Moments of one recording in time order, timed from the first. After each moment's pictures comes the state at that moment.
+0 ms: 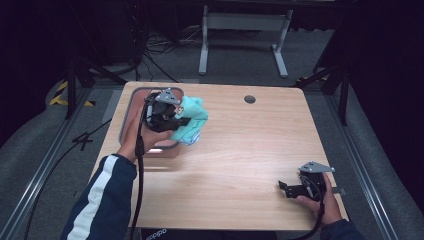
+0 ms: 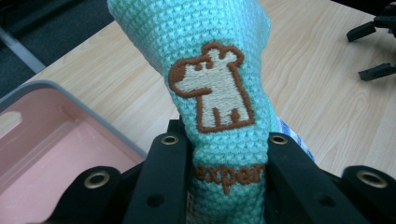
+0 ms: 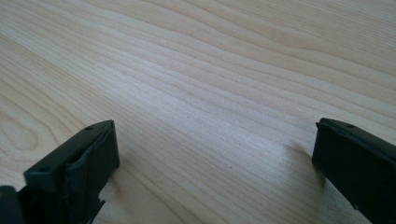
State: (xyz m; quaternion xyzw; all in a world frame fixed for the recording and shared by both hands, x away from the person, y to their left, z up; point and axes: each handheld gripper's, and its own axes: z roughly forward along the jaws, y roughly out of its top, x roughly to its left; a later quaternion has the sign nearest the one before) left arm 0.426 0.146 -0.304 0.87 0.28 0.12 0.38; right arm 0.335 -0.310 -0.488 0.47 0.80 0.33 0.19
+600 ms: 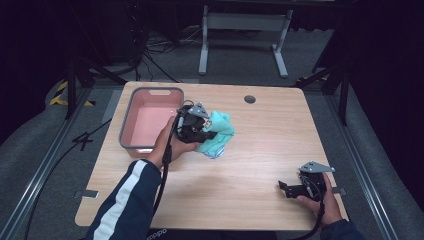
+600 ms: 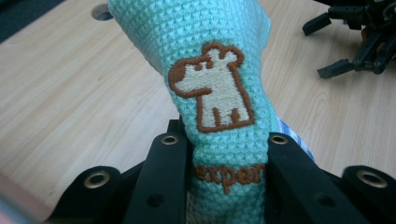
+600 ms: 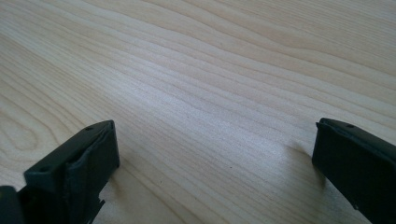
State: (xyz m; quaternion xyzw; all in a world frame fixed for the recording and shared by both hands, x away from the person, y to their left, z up) left arm 0.426 0.078 -0.341 0.89 0.23 0.07 0.38; right arm 0.335 -0.310 -0.488 0.47 0.80 0.33 0.19
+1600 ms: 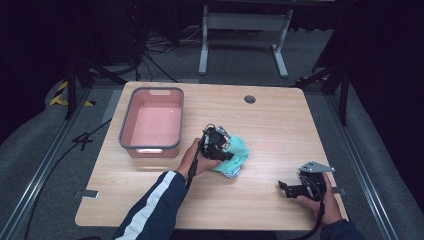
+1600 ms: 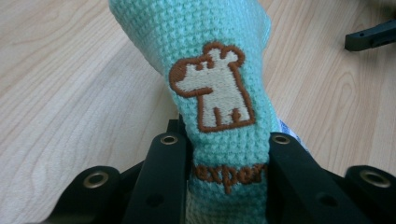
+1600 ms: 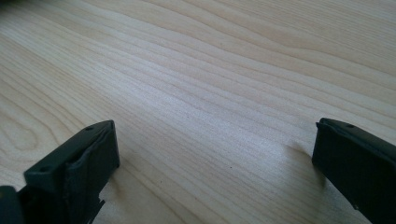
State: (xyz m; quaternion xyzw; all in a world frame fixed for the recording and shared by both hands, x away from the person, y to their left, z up) left arm 0.439 0.022 -0.440 0.90 0.27 -0.02 0.34; right arm 0.335 -0.310 -0.488 0.47 0.80 0.33 0.19
